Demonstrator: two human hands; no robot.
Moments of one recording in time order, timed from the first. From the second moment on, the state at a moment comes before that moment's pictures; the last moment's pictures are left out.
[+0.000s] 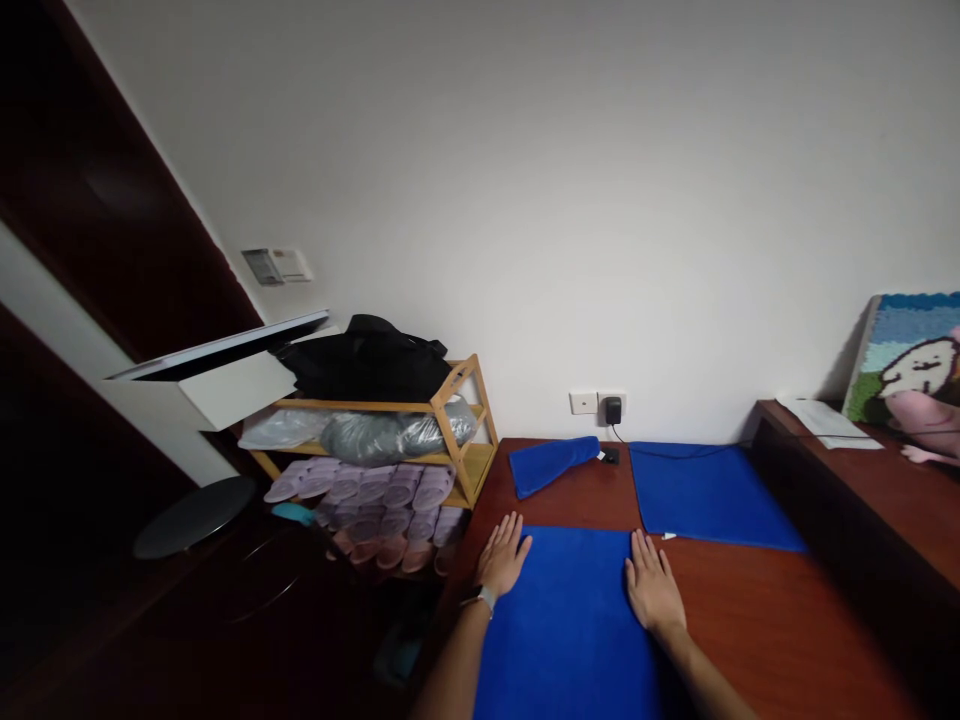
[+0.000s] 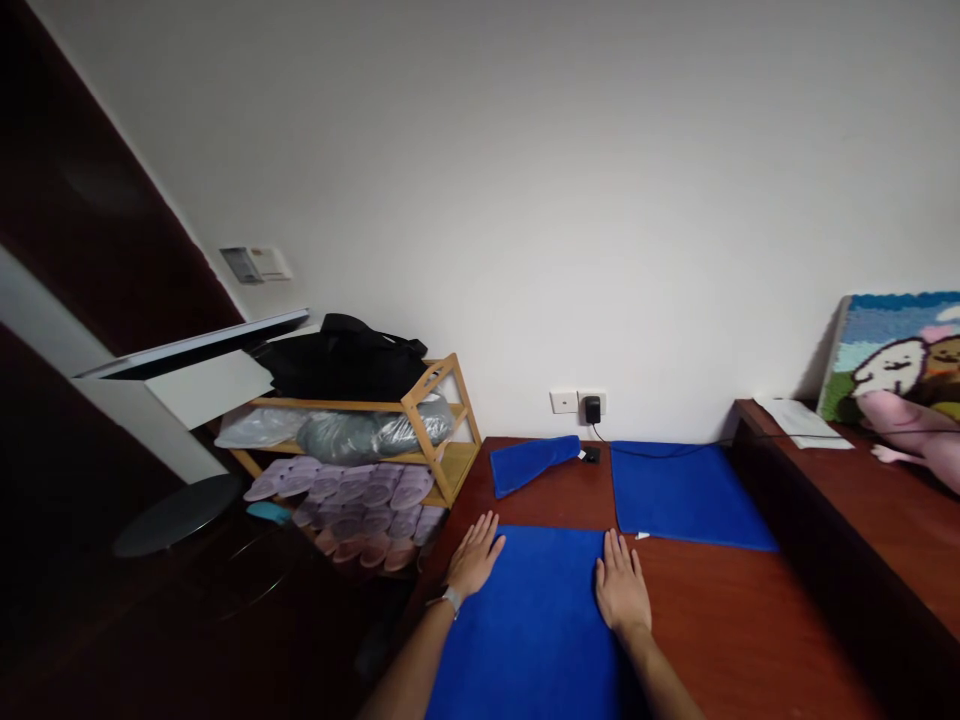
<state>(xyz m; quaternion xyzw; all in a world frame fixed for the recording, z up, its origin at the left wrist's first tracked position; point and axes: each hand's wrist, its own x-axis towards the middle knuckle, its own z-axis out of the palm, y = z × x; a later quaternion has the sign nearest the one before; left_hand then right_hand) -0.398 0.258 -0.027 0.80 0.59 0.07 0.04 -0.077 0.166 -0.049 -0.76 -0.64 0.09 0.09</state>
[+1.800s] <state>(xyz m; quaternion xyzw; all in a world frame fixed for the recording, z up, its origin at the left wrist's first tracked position) -0.473 0.213 -0.045 0.78 0.60 0.18 0.05 -0.076 0.157 -0.053 -0.76 -0.63 0.12 0.08</state>
